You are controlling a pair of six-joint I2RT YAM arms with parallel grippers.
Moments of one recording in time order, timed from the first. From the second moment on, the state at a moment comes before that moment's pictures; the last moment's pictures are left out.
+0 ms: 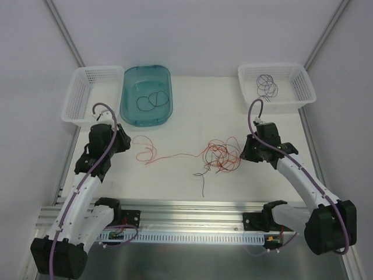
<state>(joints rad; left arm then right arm) -0.12 0.75 0.70 -0.38 -0.04 -0.33 0.27 1.09 0.75 -0.61 -0.10 0.44</state>
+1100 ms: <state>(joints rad) -0.78 1.62 1.19 -0.39 0.12 -0.06 0.40 0.91 0.74 -0.58 -0.11 0.38</state>
